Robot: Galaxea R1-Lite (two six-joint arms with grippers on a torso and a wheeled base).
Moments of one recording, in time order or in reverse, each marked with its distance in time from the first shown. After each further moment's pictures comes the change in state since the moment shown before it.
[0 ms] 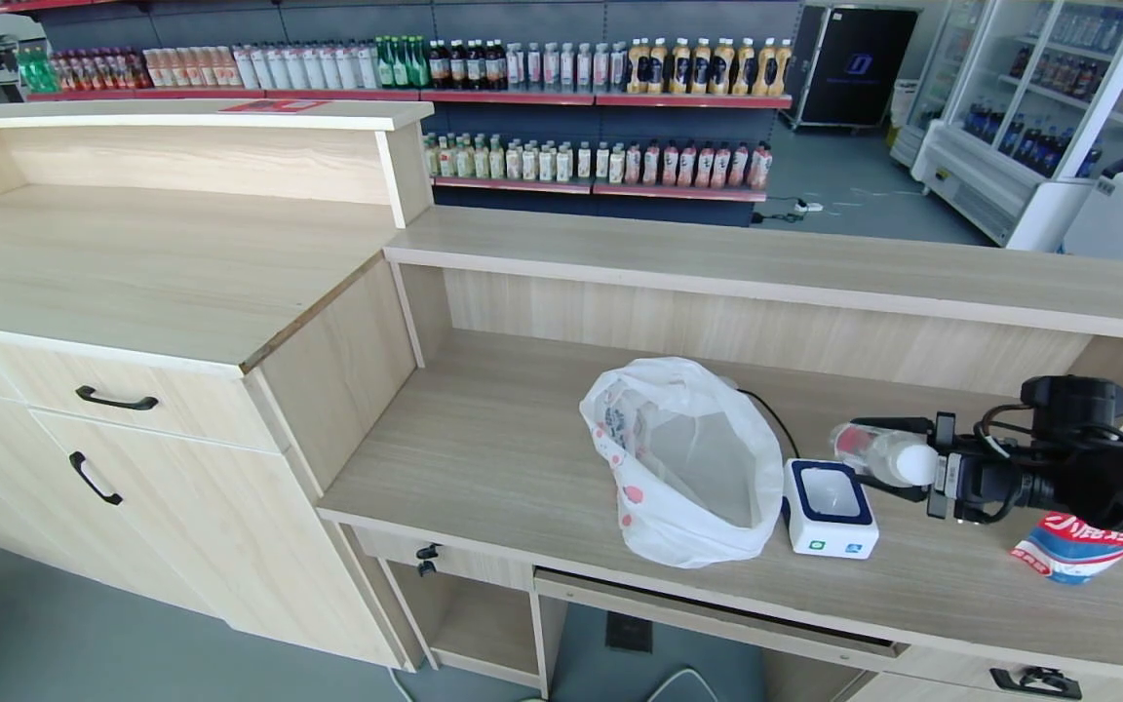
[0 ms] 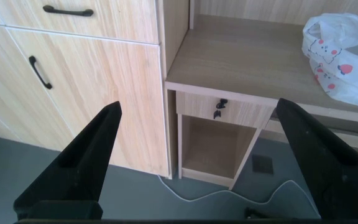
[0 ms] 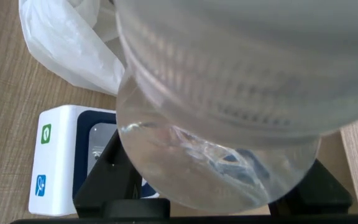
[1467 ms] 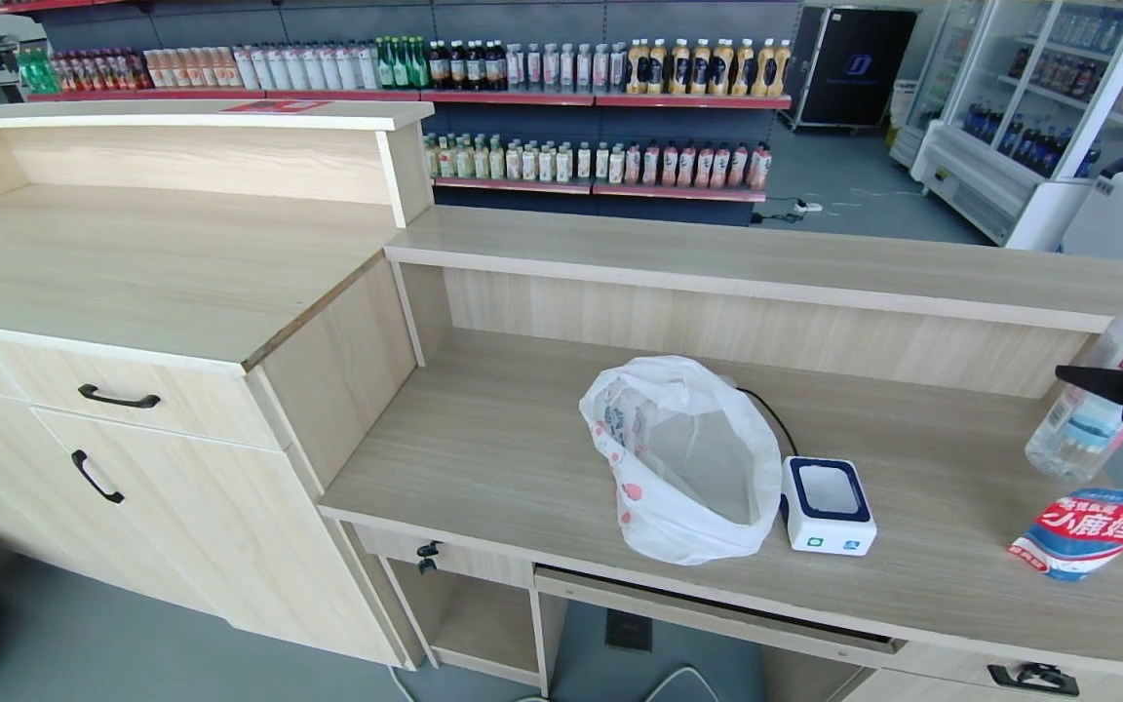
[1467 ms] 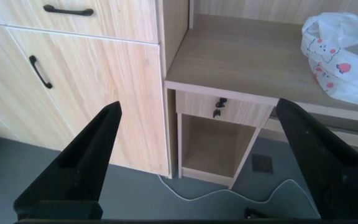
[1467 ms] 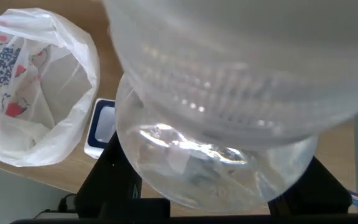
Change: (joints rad) left arm 0.000 0.000 0.000 0.000 0.000 0.000; right arm -0.226 -0.501 0.049 0.220 -0.616 1.360
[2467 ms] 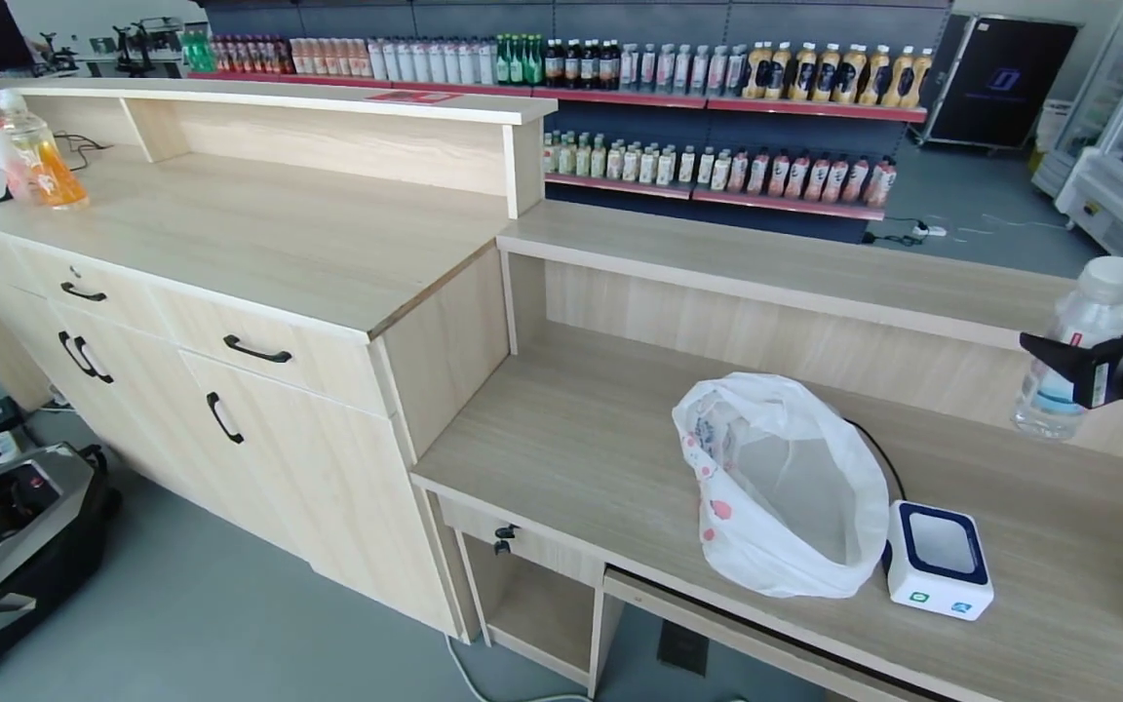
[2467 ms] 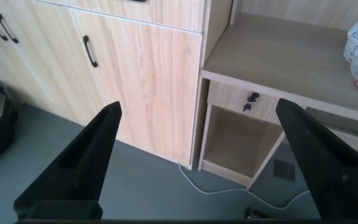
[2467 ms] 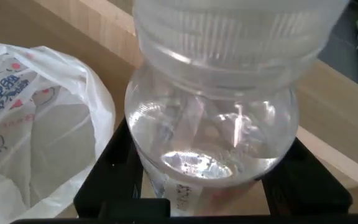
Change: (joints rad) left arm 0.000 0.000 0.000 0.000 0.000 0.000; right arm 0.116 0.058 0.090 -0.393 -0.083 -0.138
